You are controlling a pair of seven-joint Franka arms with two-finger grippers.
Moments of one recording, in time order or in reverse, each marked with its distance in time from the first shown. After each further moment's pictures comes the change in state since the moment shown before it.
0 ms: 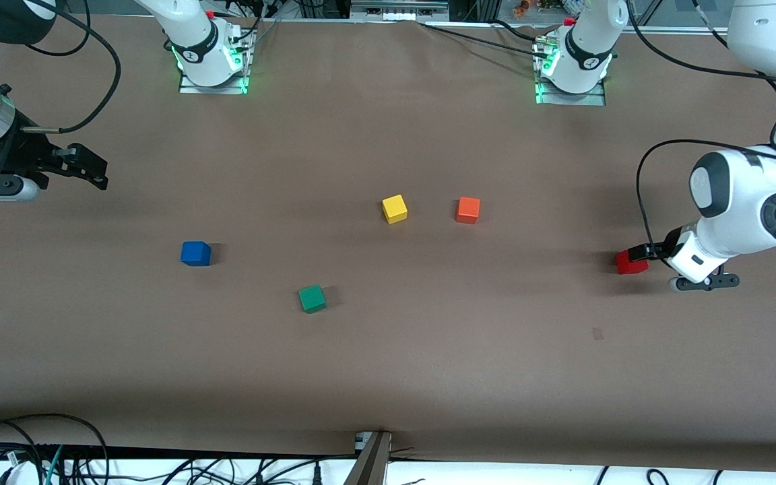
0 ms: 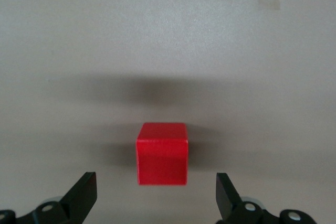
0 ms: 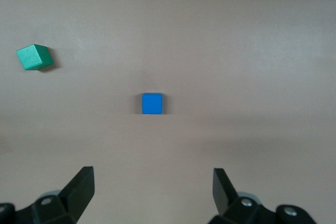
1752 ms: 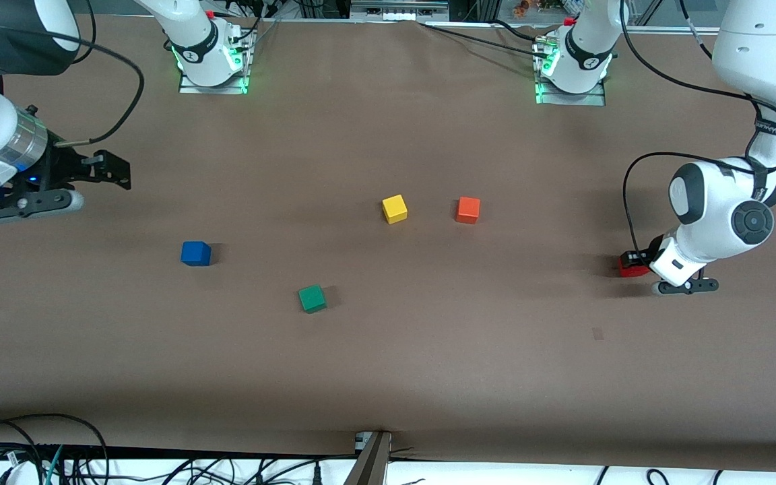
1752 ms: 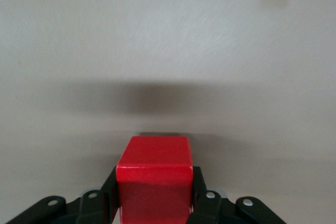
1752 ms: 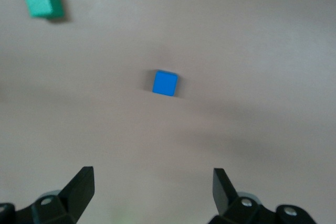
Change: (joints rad) left arm -0.009 0.038 -0.015 -0.022 0.000 0.111 0.006; right arm 0.018 0.060 0.006 0.001 0.037 -0.063 -0.213
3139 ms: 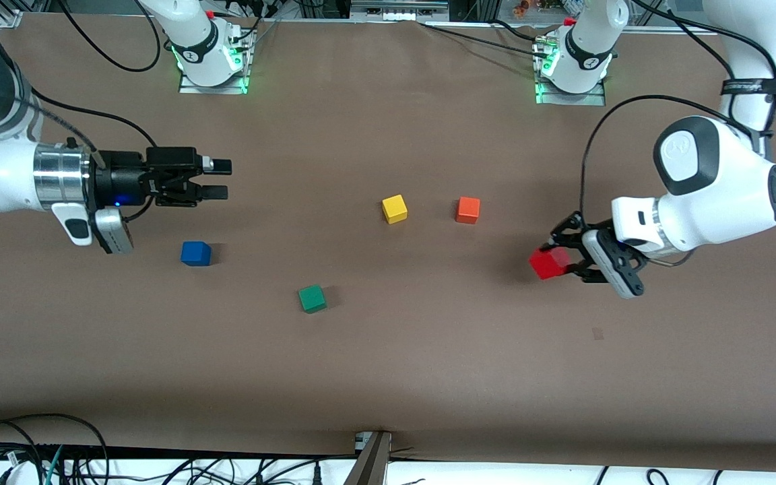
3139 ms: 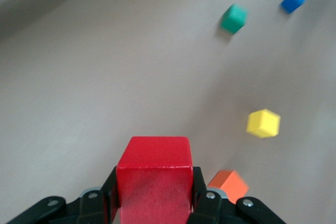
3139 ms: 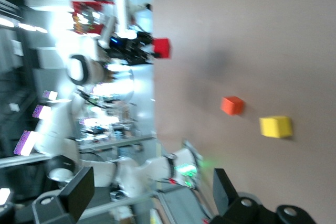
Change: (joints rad) left arm -0.029 -0.135 -0.260 0.221 -0.590 -0.286 0.914; right arm -0.008 0.162 -0.022 0.004 1.234 -0.032 -0.118
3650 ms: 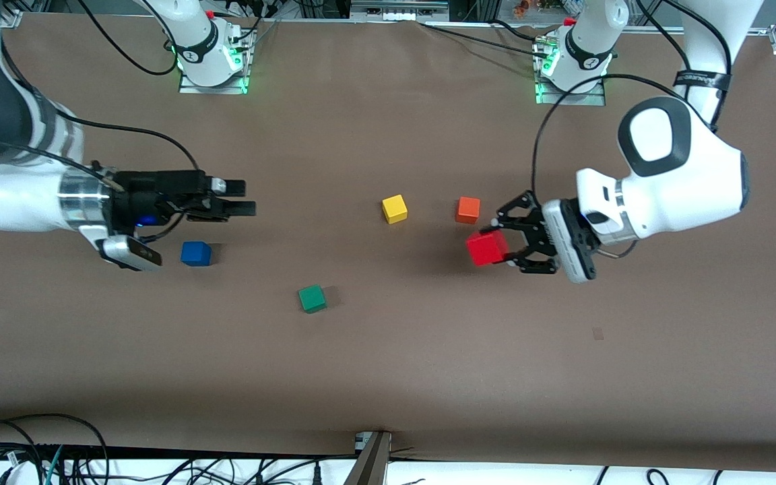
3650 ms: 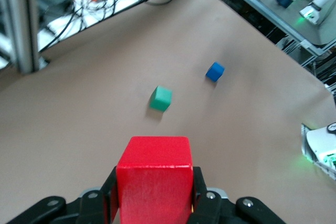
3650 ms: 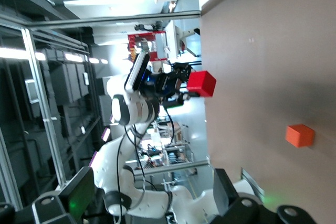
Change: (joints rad) left arm -0.079 0.000 -0.070 0.086 -0.261 0.032 0.093; right arm 0.058 0.067 0.009 0.000 0.260 0.106 0.005
